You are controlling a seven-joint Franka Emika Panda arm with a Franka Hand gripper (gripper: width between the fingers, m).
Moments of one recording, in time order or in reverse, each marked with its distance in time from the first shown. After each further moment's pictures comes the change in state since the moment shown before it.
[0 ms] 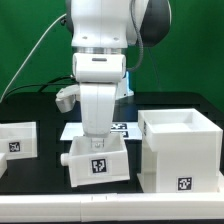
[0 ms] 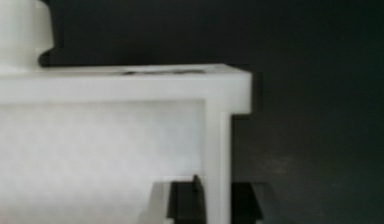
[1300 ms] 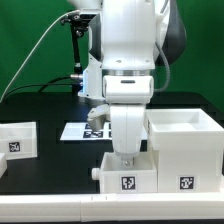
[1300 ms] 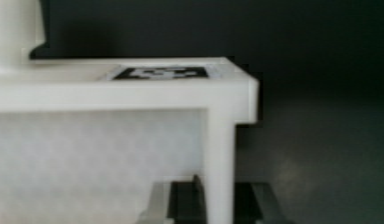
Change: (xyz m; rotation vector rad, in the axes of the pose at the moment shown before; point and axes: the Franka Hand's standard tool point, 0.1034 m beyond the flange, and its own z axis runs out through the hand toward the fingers) arm 0.060 -0.005 0.032 -0.045 0.033 0.113
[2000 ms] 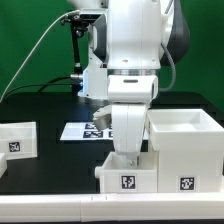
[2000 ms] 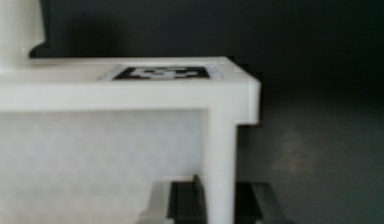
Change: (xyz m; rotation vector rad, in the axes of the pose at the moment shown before) arm 0.002 0.000 0.000 -0.011 0.001 0.038
